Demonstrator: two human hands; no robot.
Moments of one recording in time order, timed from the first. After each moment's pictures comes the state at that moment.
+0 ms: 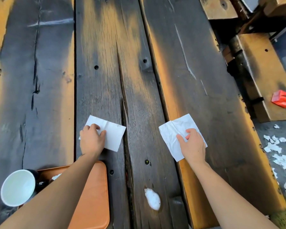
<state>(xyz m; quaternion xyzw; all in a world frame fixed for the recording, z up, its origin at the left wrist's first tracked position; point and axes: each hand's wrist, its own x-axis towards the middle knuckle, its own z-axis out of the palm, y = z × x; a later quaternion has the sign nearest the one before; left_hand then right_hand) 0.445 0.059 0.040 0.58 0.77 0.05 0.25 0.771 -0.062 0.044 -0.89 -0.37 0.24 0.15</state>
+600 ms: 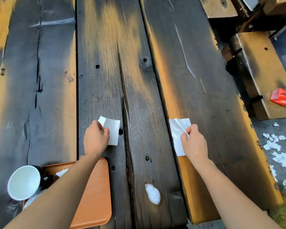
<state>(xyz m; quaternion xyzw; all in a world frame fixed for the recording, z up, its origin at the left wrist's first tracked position) 0.457 0.049 0.064 0.59 0.75 0.11 0.26 0.771 -0.064 0.075 -0.87 -0.42 0.23 0.12</state>
